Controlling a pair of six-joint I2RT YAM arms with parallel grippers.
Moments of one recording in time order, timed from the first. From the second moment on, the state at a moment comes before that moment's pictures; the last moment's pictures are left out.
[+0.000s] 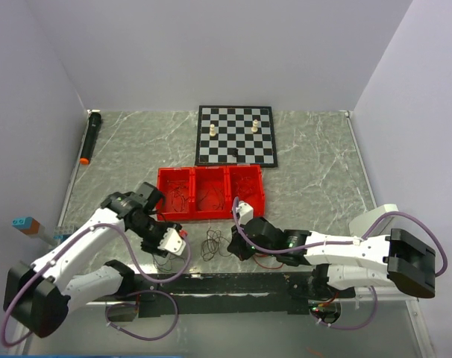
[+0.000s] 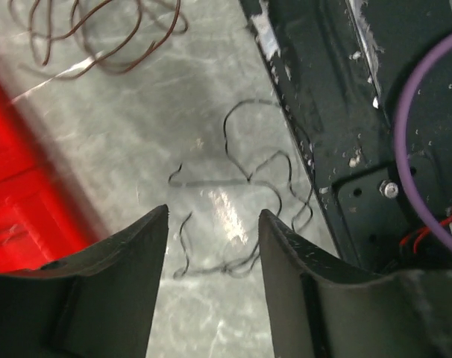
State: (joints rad) left arm -0.49 1.00 0.76 -1.17 0.60 1.46; right arm 1.19 1.10 0.47 -0.03 0.09 0.59
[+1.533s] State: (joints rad) left arm -0.67 1.09 0.63 -0.86 0.40 1.41; right arm 1.19 1.09 0.44 -0.02 0.14 0.59
